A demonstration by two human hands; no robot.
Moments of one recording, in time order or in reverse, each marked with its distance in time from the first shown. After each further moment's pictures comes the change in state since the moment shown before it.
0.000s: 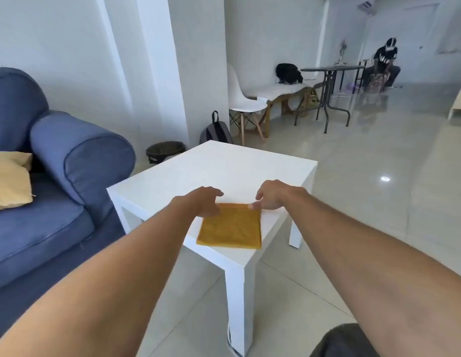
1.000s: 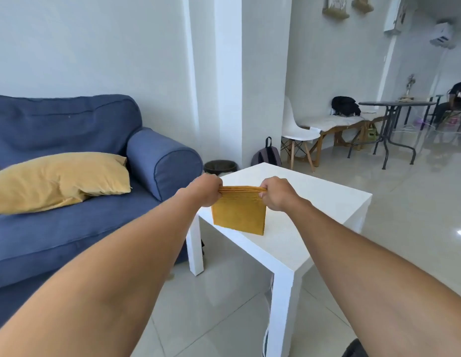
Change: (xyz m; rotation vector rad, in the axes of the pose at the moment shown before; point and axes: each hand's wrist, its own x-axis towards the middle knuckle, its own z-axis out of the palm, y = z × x) left_hand -0.126 -0.080 -0.072 0.082 0.345 -0.167; right_hand -0.048 -0.129 -0.016 0.271 0.336 -0.234
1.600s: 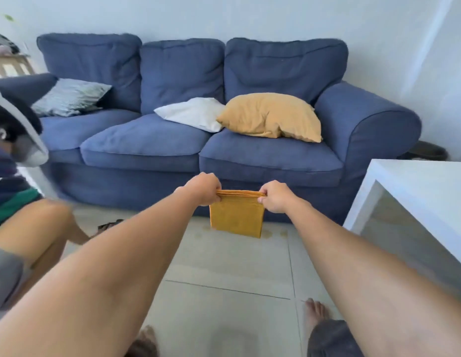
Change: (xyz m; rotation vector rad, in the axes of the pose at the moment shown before) left_hand -0.352 -0.274 0.033 -0.097 -0.170 -0.814; right_hand -0.123 -0.308 0.251 0.082 -0.639 -0.611
